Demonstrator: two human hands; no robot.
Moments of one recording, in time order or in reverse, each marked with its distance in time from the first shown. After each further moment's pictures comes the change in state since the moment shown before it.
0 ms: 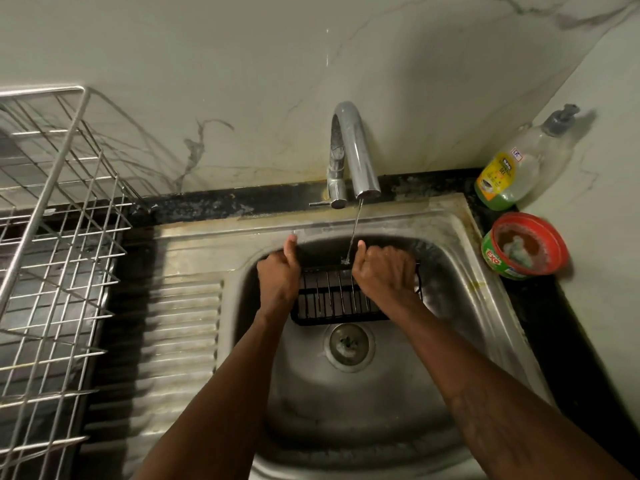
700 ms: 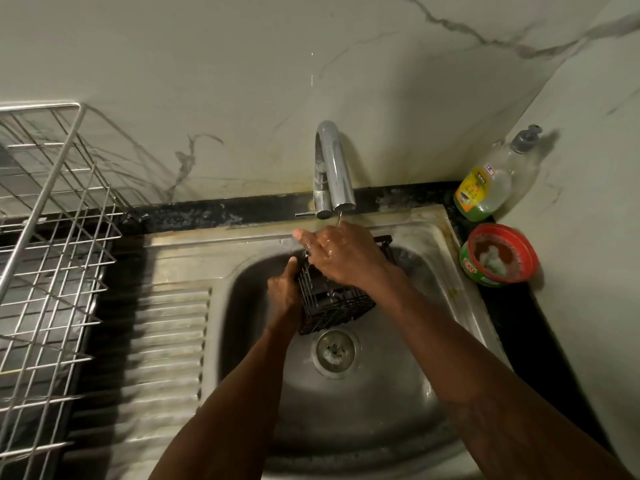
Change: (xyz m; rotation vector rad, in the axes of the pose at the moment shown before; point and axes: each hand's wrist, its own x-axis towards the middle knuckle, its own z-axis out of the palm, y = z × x) left_hand -0.035 0.026 0.024 -0.408 -0.083 -0.384; right_hand 0.007 -0.021 -0.088 0.268 0.003 -0.490
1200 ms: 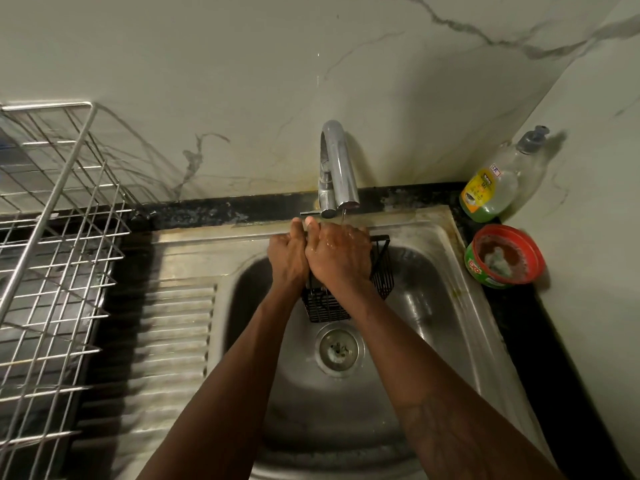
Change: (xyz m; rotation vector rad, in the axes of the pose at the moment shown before) left_hand 0.003 0.066 0.011 -0.010 0.072 0.214; right_hand 0.005 -0.037 0.024 -0.081 0.247 0.334
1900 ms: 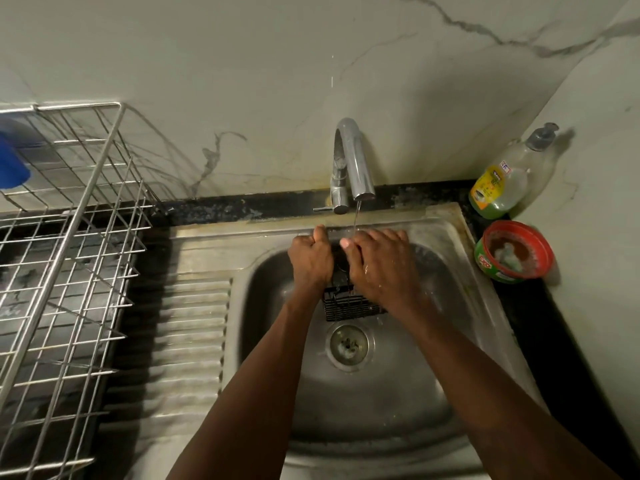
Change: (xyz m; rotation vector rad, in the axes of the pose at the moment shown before) left_hand -0.029 0.006 0.000 0.025 0.001 -0.008; right_hand -0.026 0.065 -0.001 -0.024 0.022 -0.204
